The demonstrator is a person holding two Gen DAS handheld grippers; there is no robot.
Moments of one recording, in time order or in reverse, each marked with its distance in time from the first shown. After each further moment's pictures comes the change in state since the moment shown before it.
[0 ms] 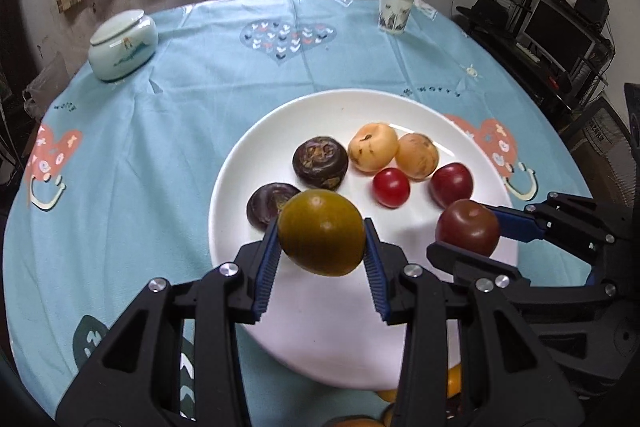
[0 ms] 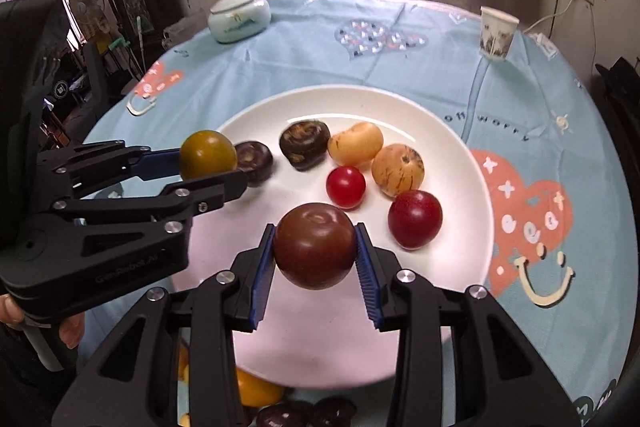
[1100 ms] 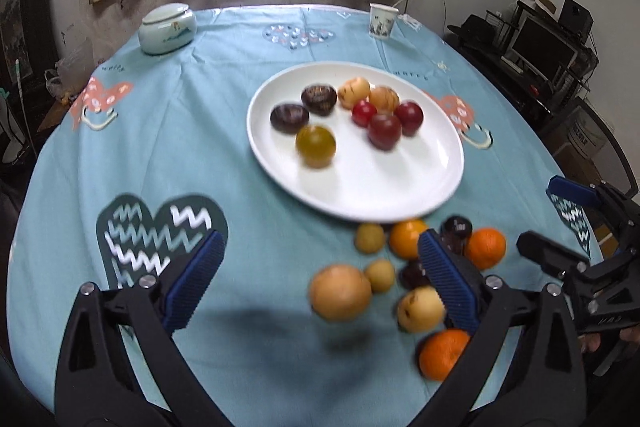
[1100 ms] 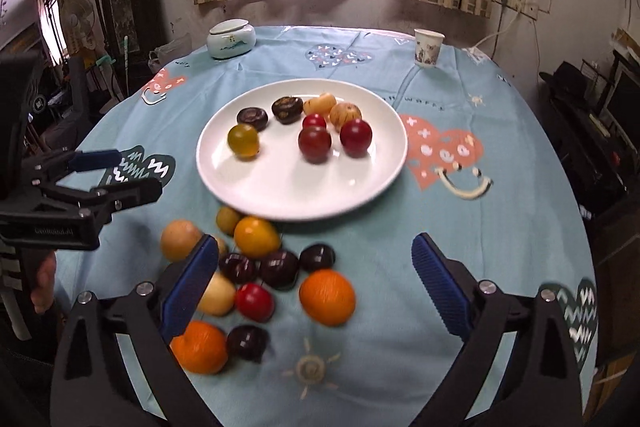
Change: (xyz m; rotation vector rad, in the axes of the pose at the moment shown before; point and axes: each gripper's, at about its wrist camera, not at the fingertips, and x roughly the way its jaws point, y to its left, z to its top) left arm -0.104 -0.011 -0.120 -0.044 -0.093 -0.001; right arm -0.114 0.019 -0.121 0.026 -0.154 -0.135
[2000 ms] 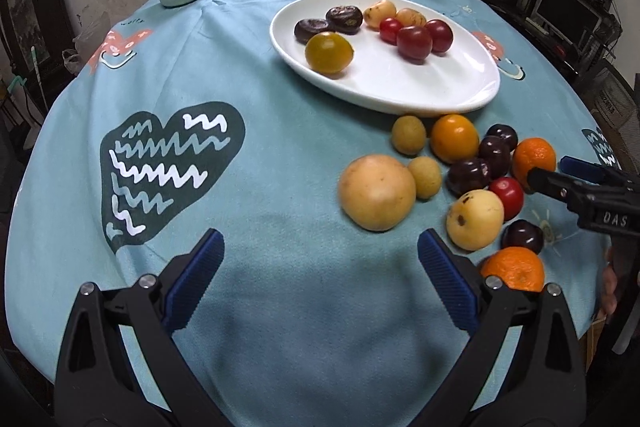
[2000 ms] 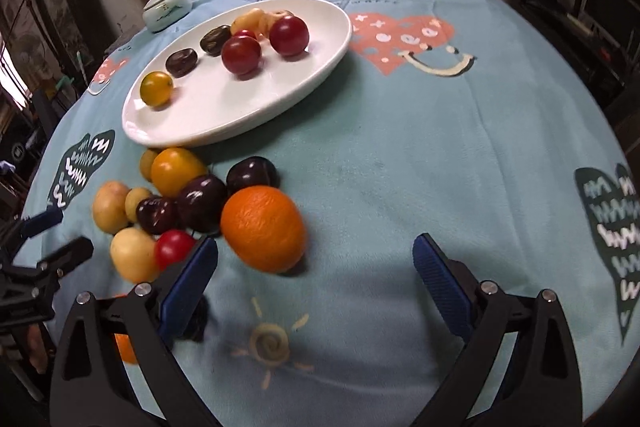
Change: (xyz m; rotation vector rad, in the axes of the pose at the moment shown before) left arm 0.024 0.005 -0.058 0.010 0.110 0.106; right arm 0.060 -0.041 -0.051 0.237 0.165 -0.021
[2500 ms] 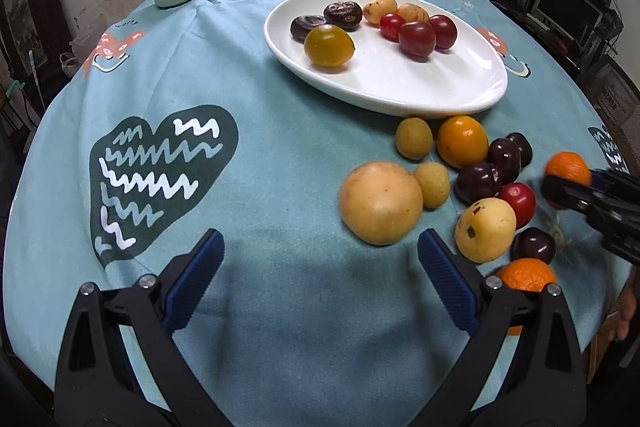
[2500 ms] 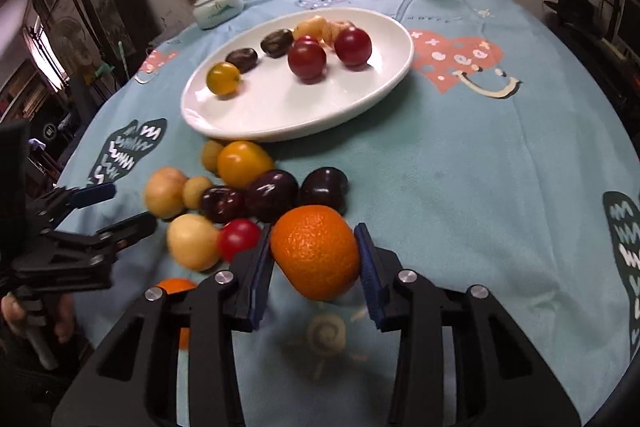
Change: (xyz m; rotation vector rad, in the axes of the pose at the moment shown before) left arm 0.013 -0.003 0.006 0.019 -0.005 0.013; right arm -0.025 0.027 -0.009 -0.108 -0.052 0.109
